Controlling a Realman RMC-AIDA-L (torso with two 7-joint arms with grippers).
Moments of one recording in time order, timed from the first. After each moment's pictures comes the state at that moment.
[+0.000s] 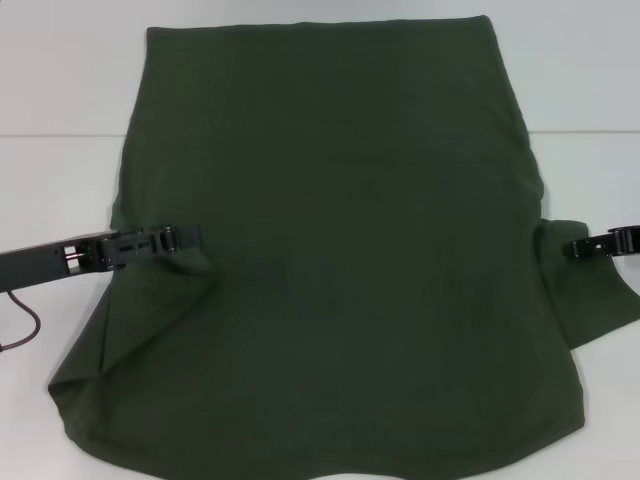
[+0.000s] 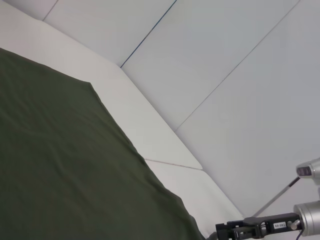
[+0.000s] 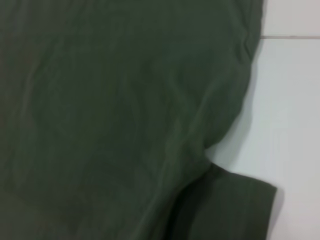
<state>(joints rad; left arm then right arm) -0.51 -2.04 0.42 0.72 2.06 1.67 -1.92 0.71 1.95 -0.78 -0.69 -2.55 -1.11 2.35</state>
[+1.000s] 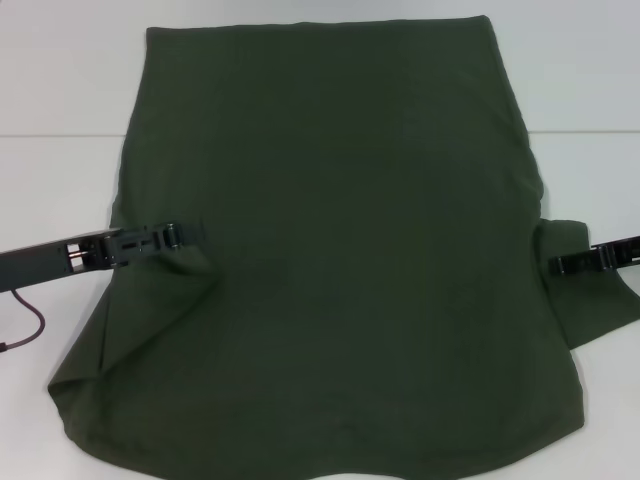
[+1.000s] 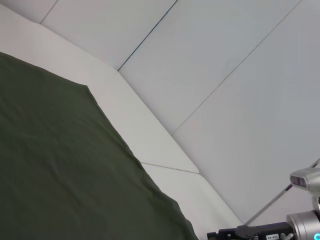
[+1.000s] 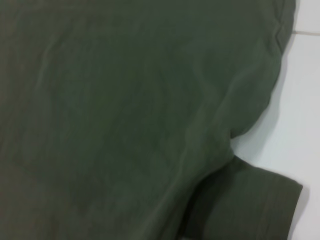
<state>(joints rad) -0.51 -2.04 0.42 0.72 2.05 1.67 -1.92 0.70 1.98 -0.81 -0.69 -2.55 -1.08 2.27</state>
